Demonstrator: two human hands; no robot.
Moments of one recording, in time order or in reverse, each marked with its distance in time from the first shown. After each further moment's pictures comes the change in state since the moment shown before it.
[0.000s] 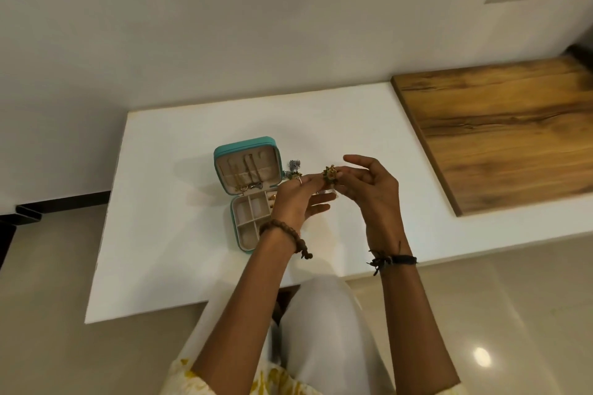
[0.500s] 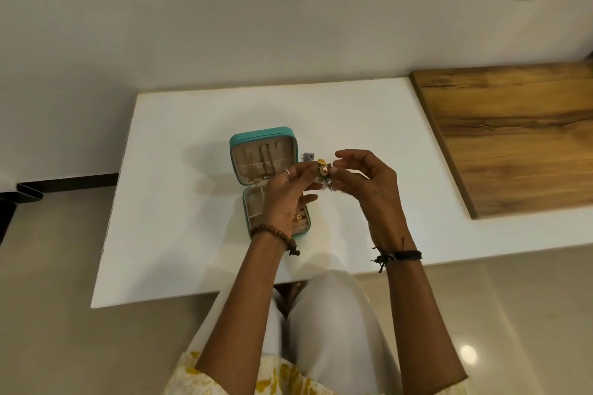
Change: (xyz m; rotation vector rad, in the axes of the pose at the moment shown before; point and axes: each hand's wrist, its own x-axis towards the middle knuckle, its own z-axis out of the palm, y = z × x) left_hand 0.005 -0.006 -0.033 -0.042 0.049 0.178; right_hand 0.002 0.005 0.022 -0.134 -0.110 -0.049
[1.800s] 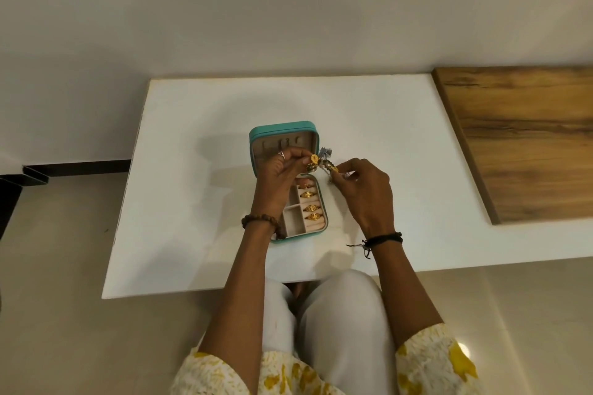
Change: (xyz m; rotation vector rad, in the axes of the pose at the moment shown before) left_hand 0.027 -0.002 -0.044 0.185 -0.037 0.243; right_hand 0.030 0.053 0.021 -0.820 0.070 -0.172
